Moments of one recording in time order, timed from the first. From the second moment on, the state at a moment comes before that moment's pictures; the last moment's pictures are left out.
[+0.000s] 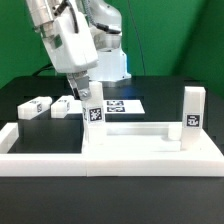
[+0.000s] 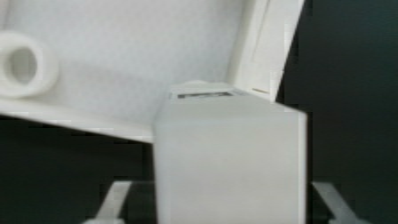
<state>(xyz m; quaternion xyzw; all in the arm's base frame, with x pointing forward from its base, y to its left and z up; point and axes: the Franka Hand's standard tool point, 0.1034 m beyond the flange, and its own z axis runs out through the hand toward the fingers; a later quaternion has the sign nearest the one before) 0.644 -0.083 0.113 -0.73 0.67 0.04 0.15</state>
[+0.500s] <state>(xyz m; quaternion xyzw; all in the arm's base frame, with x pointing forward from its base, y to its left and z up) 0.645 -0.076 0.114 -0.80 0.58 0.02 0.14</state>
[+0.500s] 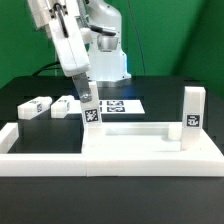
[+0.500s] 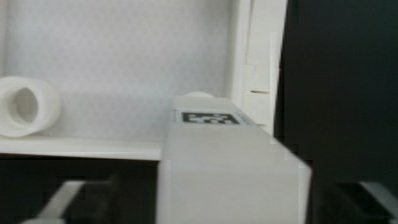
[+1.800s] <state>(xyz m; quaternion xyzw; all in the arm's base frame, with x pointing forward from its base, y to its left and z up) 0.638 -0.064 0.105 -0.99 0.06 -0.03 0.09</state>
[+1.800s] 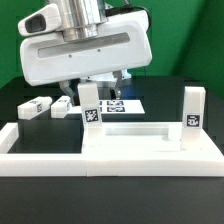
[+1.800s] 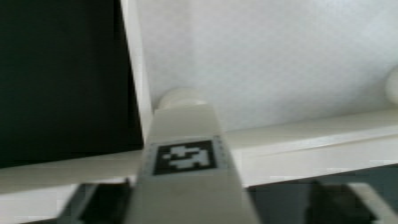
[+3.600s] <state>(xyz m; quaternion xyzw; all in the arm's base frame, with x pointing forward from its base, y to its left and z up) 0.633 -0.059 0.107 -0.91 0.39 0.04 0.13</state>
